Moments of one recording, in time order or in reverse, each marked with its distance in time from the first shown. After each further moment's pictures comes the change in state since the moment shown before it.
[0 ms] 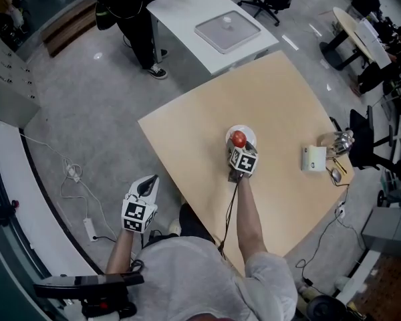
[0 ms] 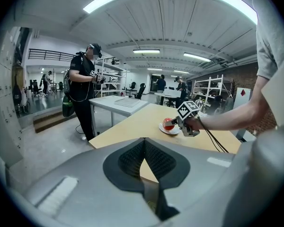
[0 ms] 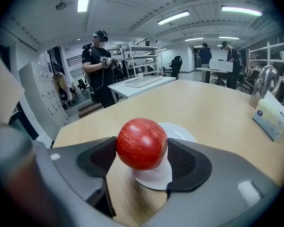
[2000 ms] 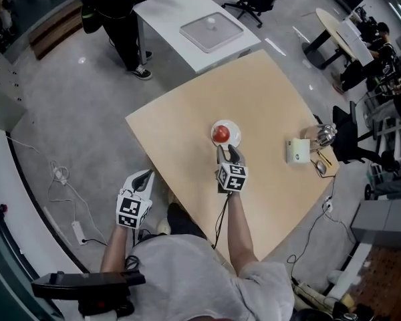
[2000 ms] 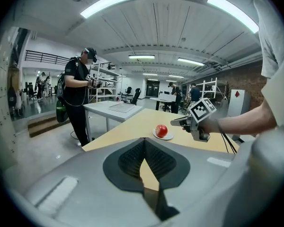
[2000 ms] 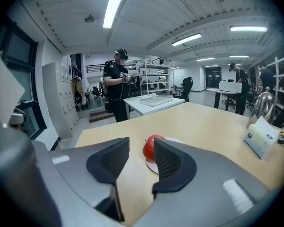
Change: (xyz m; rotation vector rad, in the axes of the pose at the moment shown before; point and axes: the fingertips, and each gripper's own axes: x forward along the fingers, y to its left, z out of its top) left arm -0.001 -0.028 0.012 0.030 -0.065 -0.050; right arm -0.106 0.037 0.007 -0.154 -0.205 0.090
